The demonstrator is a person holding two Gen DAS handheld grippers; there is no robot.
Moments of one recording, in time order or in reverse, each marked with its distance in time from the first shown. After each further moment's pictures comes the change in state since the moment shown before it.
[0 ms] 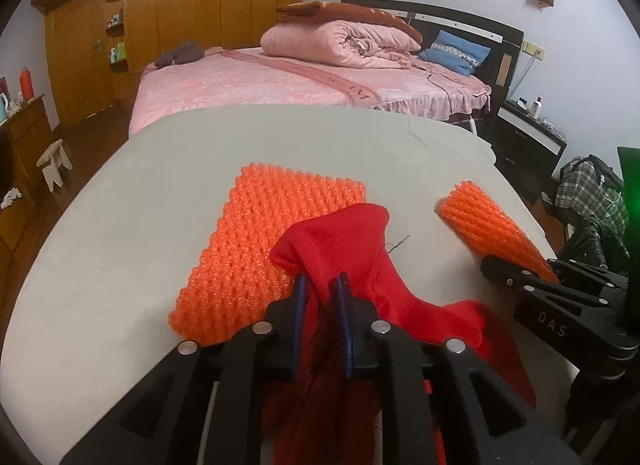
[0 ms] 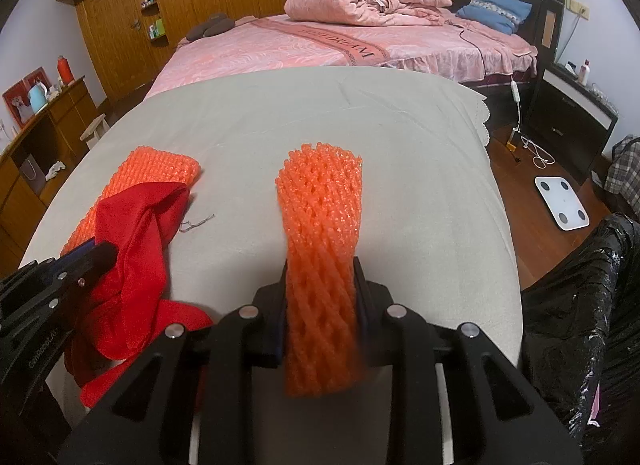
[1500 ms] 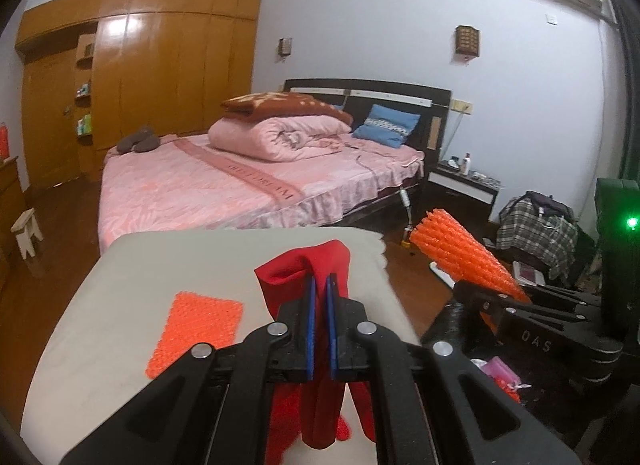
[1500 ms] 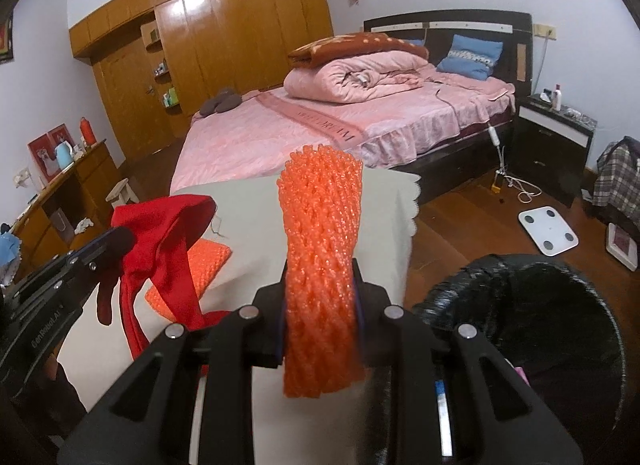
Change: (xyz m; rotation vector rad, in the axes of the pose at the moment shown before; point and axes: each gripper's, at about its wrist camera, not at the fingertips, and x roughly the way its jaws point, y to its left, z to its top) left arm -0.145 -0.093 0.039 0.099 -0.297 -0.163; right arm -0.178 -0.071 0.002 0.071 -0.245 0.056
